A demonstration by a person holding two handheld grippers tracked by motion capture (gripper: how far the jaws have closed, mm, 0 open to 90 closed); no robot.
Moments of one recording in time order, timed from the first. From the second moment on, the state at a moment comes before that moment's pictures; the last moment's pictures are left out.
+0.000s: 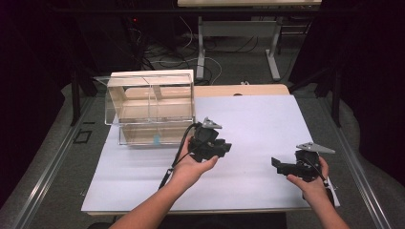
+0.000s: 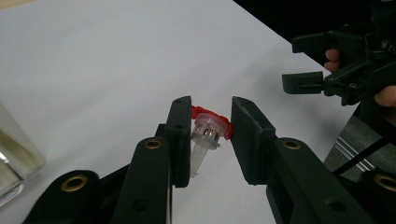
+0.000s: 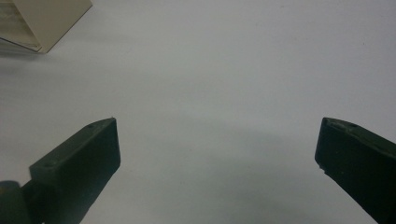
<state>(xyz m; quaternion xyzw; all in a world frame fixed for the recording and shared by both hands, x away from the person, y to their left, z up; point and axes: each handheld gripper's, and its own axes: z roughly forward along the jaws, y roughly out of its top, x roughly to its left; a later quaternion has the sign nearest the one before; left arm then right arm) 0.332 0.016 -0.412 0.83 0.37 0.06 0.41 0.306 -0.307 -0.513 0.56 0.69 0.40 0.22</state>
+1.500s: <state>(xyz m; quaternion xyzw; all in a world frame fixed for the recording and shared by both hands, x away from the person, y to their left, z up) 0.360 0.119 -0.358 0.75 0.47 0.15 0.43 0.306 -0.306 -0.514 0.56 0.69 0.40 0.22</state>
